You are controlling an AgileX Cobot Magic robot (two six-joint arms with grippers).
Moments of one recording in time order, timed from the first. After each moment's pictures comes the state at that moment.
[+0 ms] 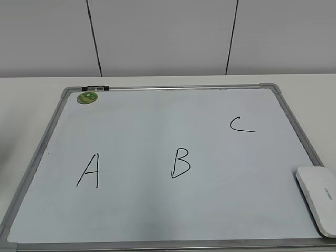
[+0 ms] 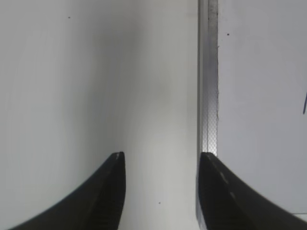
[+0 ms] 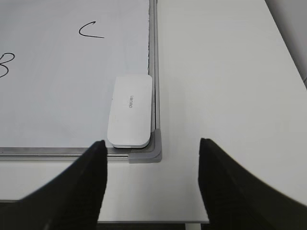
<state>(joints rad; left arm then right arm) 0.04 1.26 -0.79 -0.02 0.75 -0.02 0.03 -0.02 -0.50 -0.05 1.15 -0.03</state>
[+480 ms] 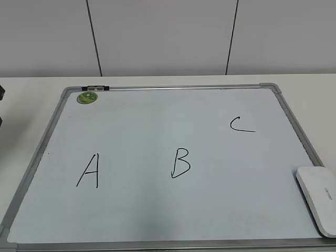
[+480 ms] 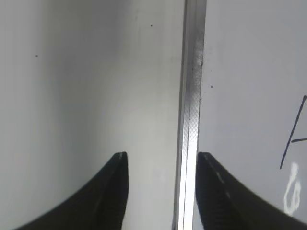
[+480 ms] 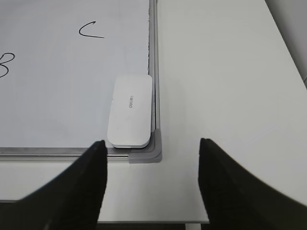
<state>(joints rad) 0.04 1.62 -1.14 -0.11 0.87 -0.02 0.03 -0.02 -0.50 -0.05 1.15 -0.03</state>
